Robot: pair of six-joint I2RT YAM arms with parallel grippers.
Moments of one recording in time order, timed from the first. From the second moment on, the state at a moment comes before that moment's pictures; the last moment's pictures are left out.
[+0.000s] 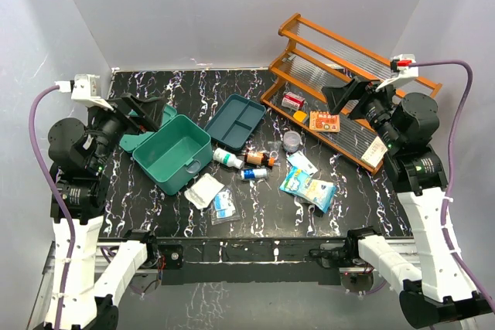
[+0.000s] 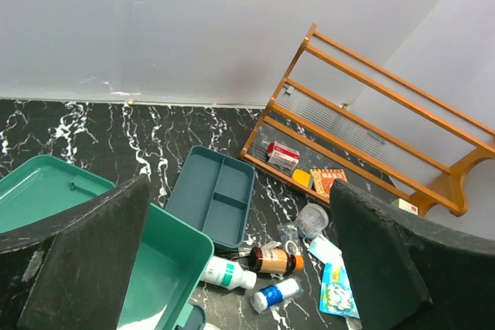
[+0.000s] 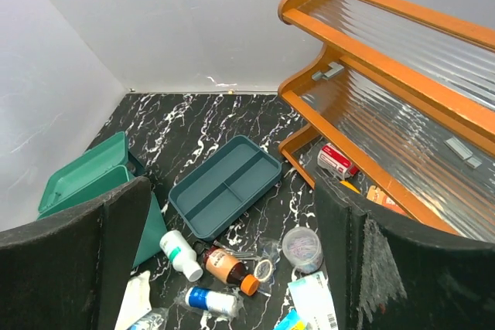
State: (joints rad) left arm -0.07 0.75 1.21 -0.43 0.26 -0.37; right arm 0.15 0.86 1.22 -0.35 -0.19 0.32
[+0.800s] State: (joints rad) left arm -0.16 0.85 1.04 -0.12 0.73 -0.44; right arm 0.15 0.89 1.13 -0.21 -0.30 0.39
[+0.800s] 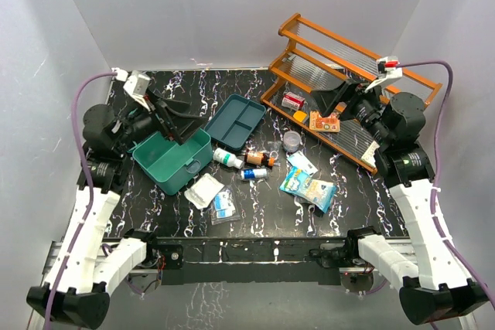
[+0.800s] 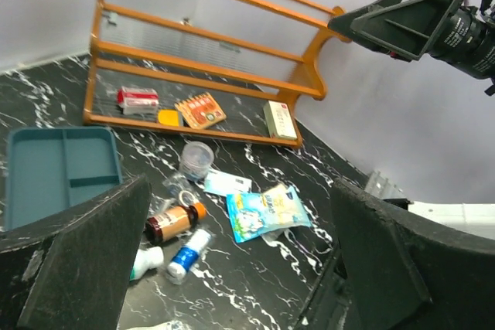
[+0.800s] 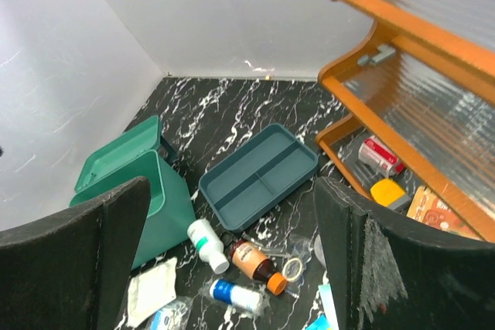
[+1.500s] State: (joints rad) left arm -0.60 1.35 1.02 -0.38 0.49 0.18; right arm 0.16 0.96 0.94 -0.18 -0.42 0.50
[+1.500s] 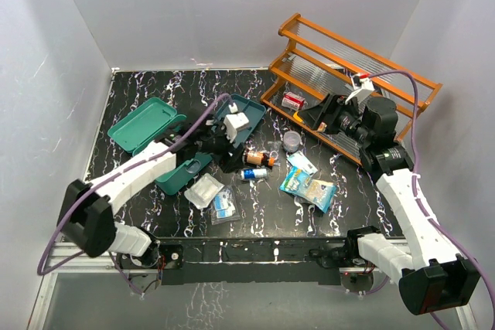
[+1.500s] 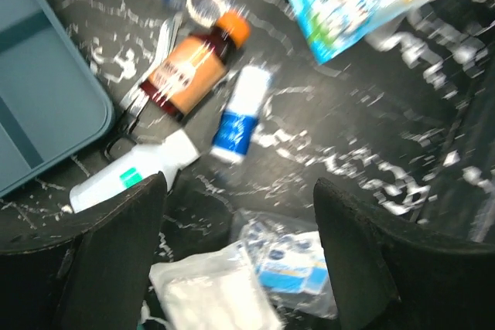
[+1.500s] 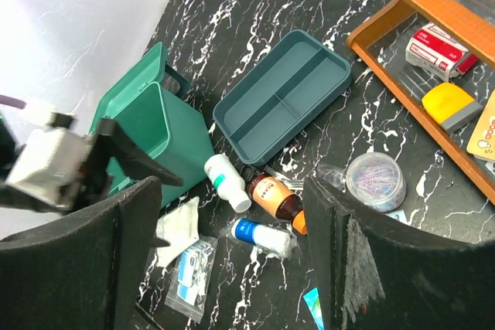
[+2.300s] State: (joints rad) left arm -0.62 1.74 1.23 -0.63 0.26 0.75; right arm 0.16 0.93 0.87 -0.13 -0.44 0.55
